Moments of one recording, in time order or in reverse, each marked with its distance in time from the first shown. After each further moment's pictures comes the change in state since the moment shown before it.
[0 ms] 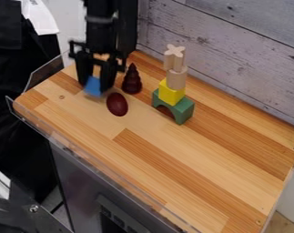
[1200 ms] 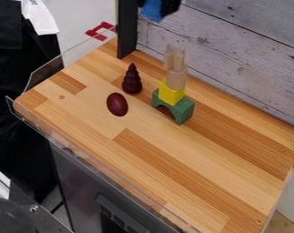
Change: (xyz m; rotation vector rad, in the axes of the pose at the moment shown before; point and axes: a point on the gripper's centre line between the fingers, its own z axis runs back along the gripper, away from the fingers) arm -0.020 -0.093 0.129 -0.005 -0.163 -0.274
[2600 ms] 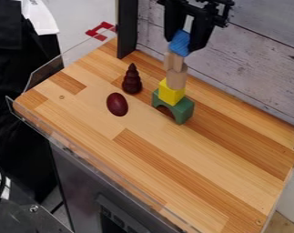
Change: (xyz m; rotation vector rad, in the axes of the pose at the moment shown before) arm 0.013 -0.030 -0.035 -0.026 0.096 -0.054
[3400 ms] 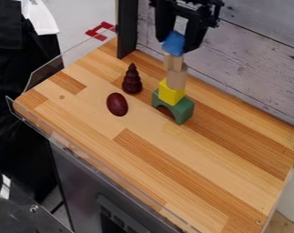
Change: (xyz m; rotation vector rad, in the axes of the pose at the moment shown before) arm 0.001 0.013 -0.007 -0.030 0.012 0.025
